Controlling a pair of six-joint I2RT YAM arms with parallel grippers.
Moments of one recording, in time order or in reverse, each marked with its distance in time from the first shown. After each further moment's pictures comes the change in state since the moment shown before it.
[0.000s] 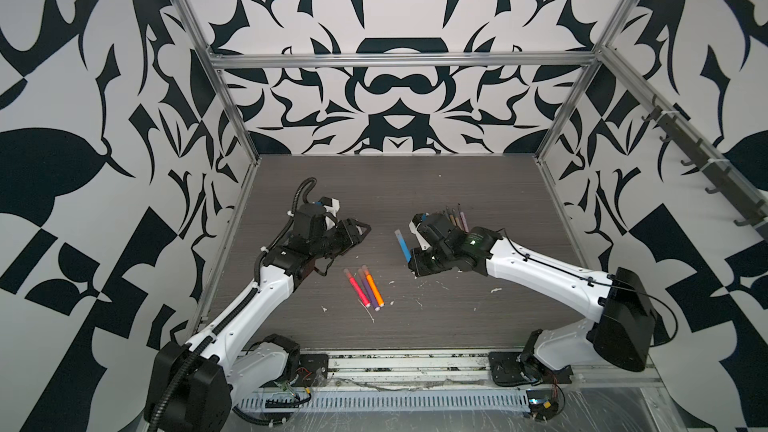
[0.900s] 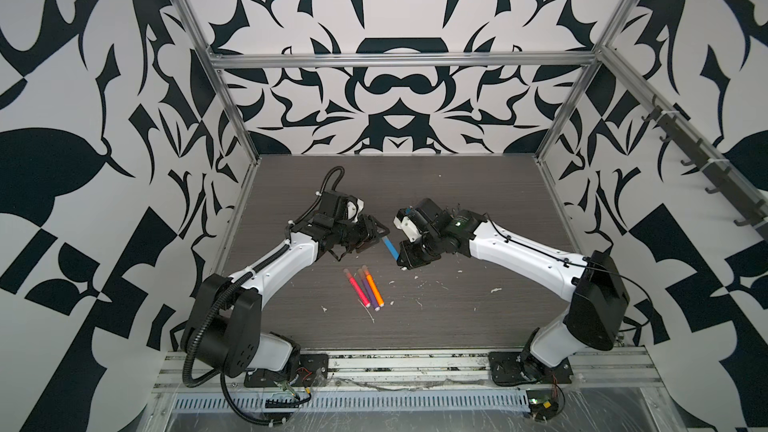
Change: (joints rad) left arm -0.034 0.317 0.150 -0.039 0.179 0.026; right arm -0.040 0.142 0.169 -0.077 -0.154 -0.127
